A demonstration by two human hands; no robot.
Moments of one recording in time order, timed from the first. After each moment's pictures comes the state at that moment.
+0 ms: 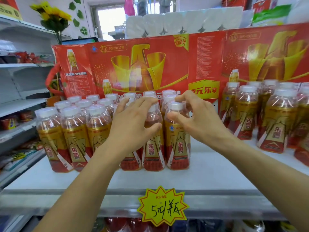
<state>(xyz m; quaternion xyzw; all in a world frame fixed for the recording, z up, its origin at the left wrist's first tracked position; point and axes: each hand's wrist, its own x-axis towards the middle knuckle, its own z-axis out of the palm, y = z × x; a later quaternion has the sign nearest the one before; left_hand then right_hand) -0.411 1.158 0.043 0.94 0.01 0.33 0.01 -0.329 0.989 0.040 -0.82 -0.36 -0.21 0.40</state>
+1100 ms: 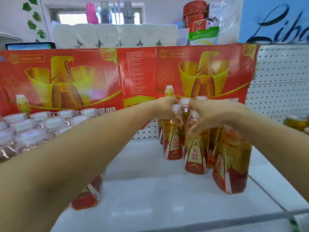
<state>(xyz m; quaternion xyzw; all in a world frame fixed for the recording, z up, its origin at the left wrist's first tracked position) -0.149 0.946 0.097 0.98 -0.08 0.05 0.17 -0.179 0.776 0.107 -0.97 -0.24 -0.03 0.03</state>
